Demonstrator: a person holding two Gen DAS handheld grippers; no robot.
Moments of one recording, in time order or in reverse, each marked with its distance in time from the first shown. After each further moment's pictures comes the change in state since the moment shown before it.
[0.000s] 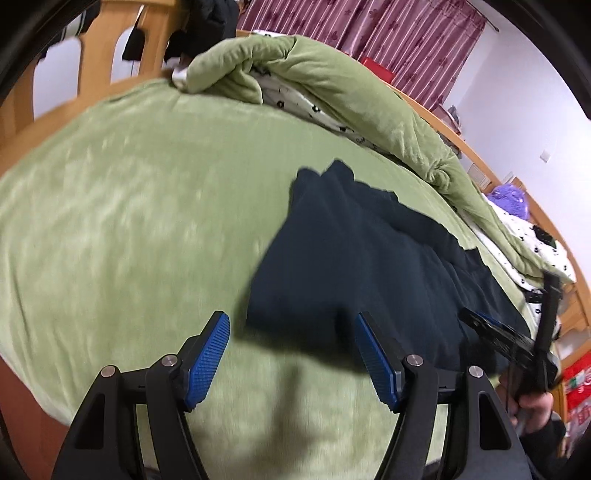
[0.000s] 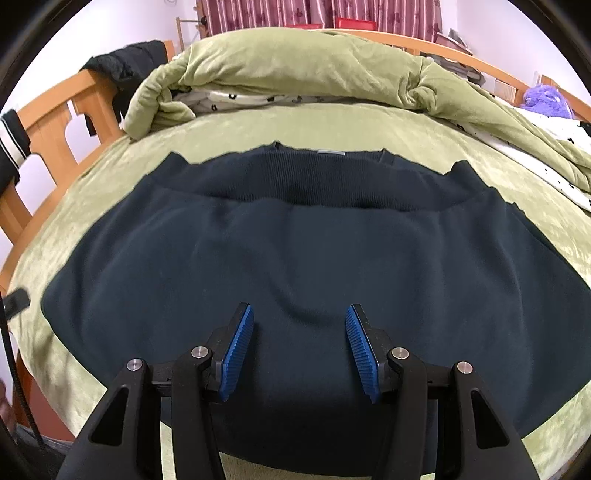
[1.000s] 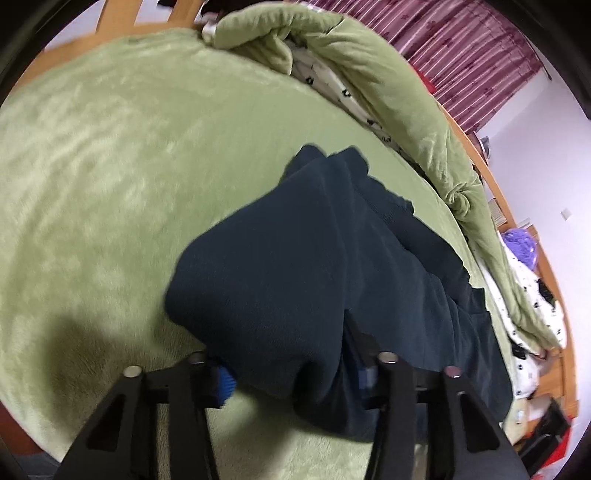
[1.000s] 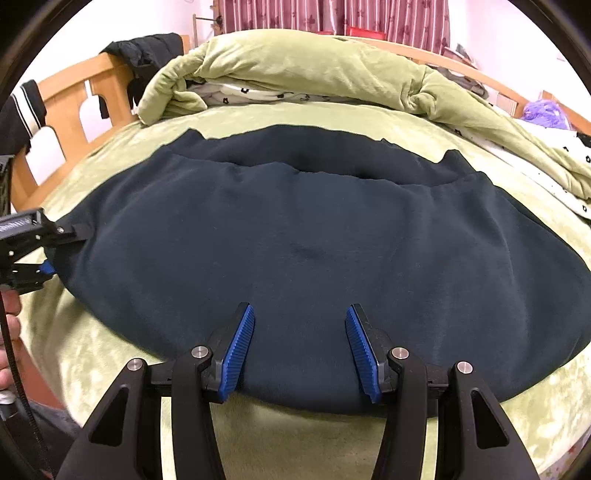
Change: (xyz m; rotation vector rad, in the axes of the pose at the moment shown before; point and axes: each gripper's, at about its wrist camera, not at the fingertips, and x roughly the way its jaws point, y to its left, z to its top) left arm 0.065 -0.031 0.019 -0.218 0.037 0.003; right arm -0.026 -0.010 -0.045 -0.038 -0.052 0.029
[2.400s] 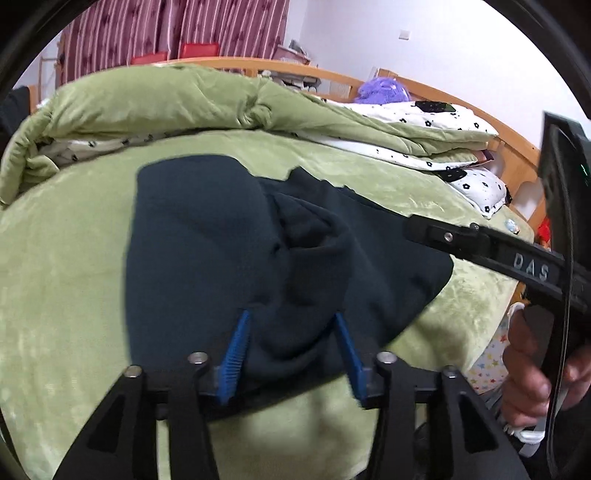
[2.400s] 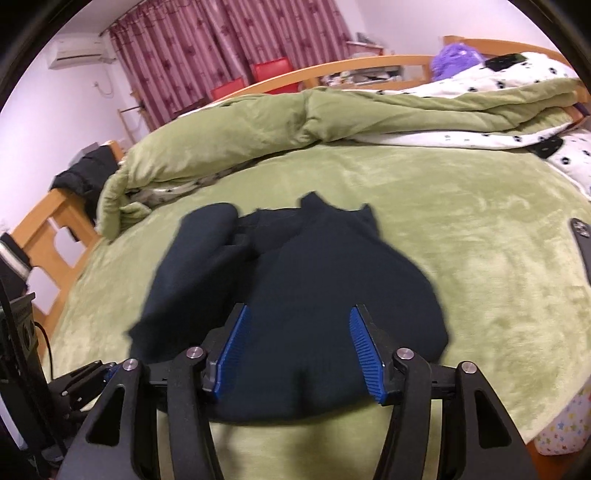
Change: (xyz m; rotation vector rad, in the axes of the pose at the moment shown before) left arm -0.019 -0.233 -0.126 0.768 0.042 -0.195; right arm -0.083 -0.155 0.020 0.355 -0.137 0.054
